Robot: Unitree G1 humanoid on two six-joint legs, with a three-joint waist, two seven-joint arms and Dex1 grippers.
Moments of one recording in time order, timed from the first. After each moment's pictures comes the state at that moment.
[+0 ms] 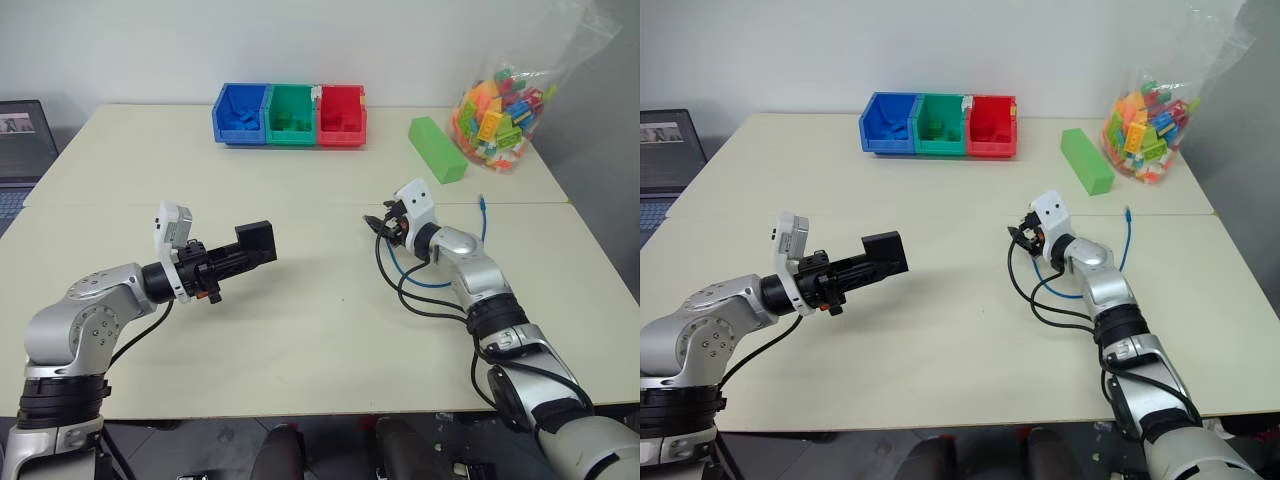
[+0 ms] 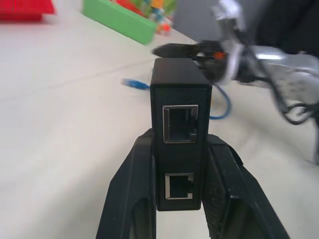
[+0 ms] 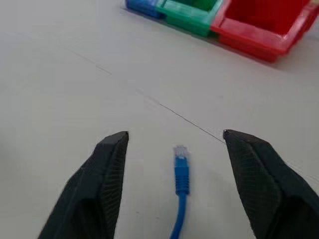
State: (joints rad) left arm -0.33 0.69 0.24 -0.05 -0.68 0.62 -0.92; right arm -0.76 -0.28 0.14 0.44 0.14 0.19 0.64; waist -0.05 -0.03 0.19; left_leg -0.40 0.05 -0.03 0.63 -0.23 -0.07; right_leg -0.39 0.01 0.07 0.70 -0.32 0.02
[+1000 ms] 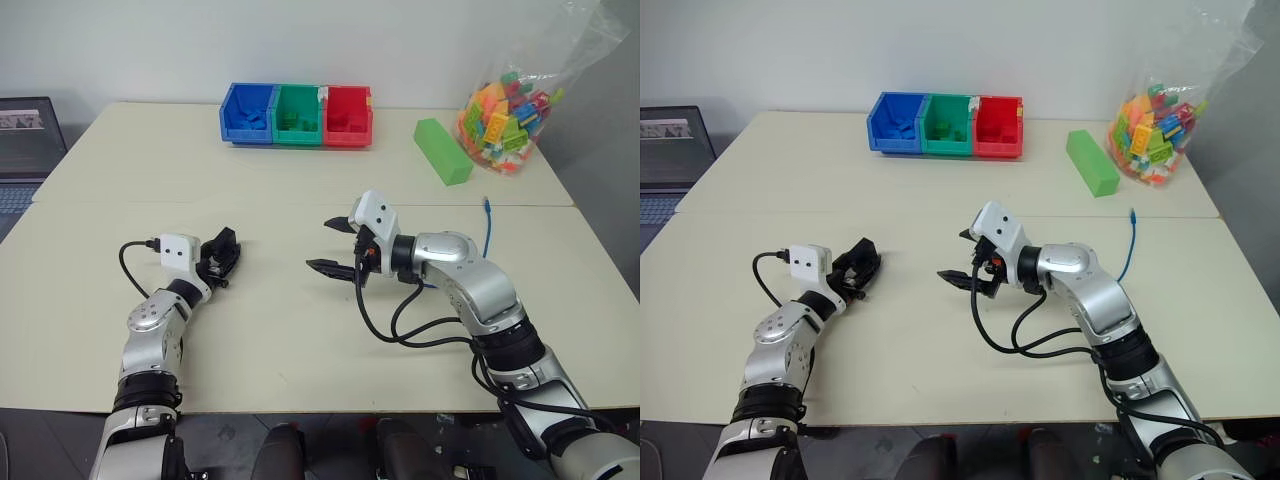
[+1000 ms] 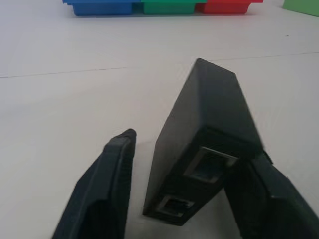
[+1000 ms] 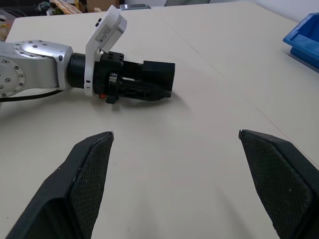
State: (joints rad) left arm -0.40 0.44 0.25 0.52 -0.29 -0.02 -0.57; right arm -0.70 -0.29 0.30 -0.09 0.22 0.58 0.79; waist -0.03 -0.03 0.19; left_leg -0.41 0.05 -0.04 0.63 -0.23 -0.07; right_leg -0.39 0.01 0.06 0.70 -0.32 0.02
